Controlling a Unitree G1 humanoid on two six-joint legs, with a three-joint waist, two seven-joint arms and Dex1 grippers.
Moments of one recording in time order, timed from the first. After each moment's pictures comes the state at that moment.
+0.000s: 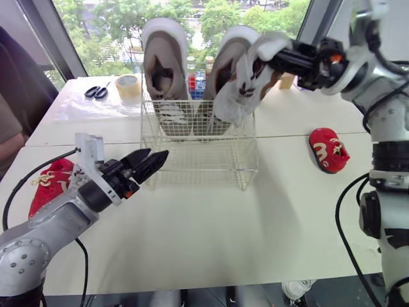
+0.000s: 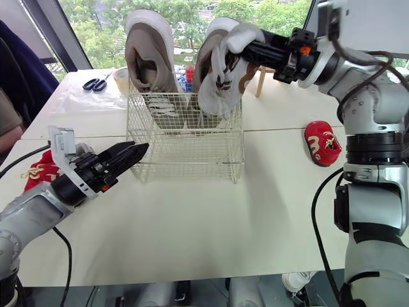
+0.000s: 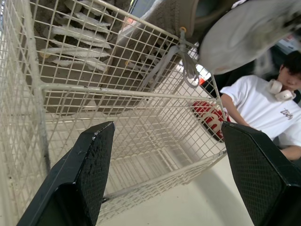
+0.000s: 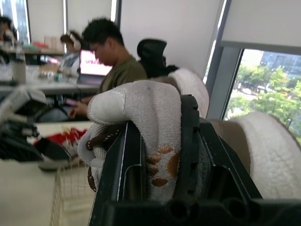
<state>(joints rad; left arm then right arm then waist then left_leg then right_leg) -0.07 0.69 0.35 -0.65 -1.49 0.74 -0.04 -1.14 -0.74 -0.02 0.37 0.69 0.43 1.18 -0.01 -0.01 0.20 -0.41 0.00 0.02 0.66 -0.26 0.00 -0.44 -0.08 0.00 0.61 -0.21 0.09</state>
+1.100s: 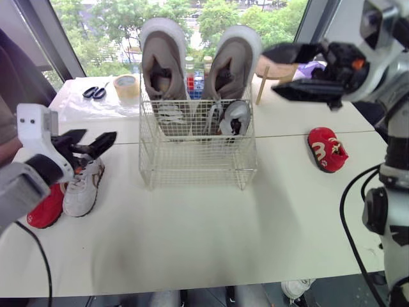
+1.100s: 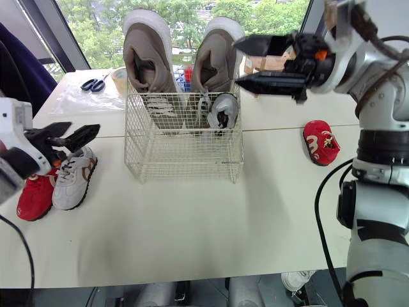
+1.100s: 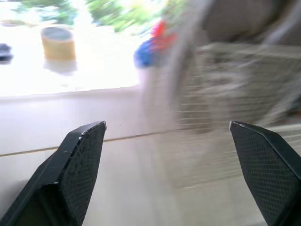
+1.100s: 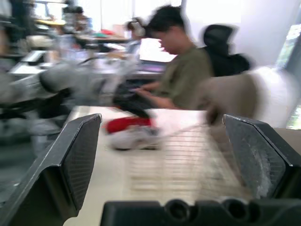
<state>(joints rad) -0.17 1.13 0.47 -0.34 -1.28 0.94 0.10 -1.07 -0.77 -0.12 0.03 0.77 0.84 1.43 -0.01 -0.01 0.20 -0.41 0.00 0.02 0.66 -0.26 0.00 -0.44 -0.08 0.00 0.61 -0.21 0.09</state>
